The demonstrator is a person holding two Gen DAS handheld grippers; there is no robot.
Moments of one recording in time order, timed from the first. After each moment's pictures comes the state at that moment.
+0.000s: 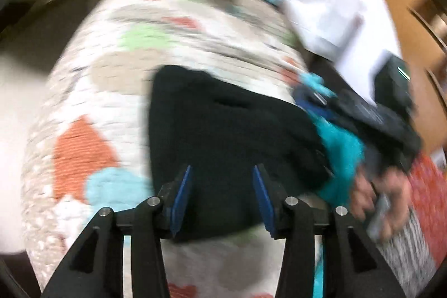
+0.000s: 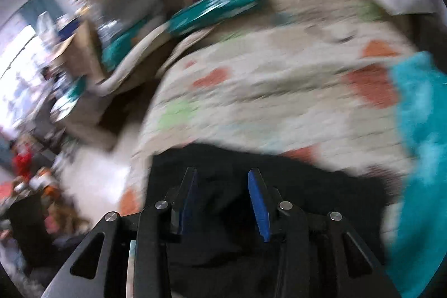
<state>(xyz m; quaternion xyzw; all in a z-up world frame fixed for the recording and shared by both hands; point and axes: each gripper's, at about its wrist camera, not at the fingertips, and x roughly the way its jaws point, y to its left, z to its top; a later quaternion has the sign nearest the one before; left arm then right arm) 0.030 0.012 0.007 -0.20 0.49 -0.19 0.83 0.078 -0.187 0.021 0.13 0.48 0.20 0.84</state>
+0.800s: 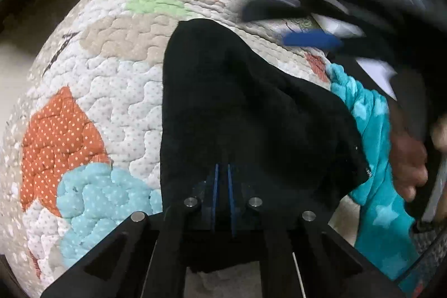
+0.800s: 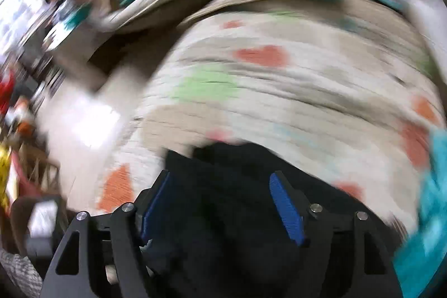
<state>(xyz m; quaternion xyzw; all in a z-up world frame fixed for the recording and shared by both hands) 0.037 -0.011 -0.045 -0.20 0.50 -0.19 0.82 0.149 -0.067 0.001 -0.06 0.55 0.22 0.80</state>
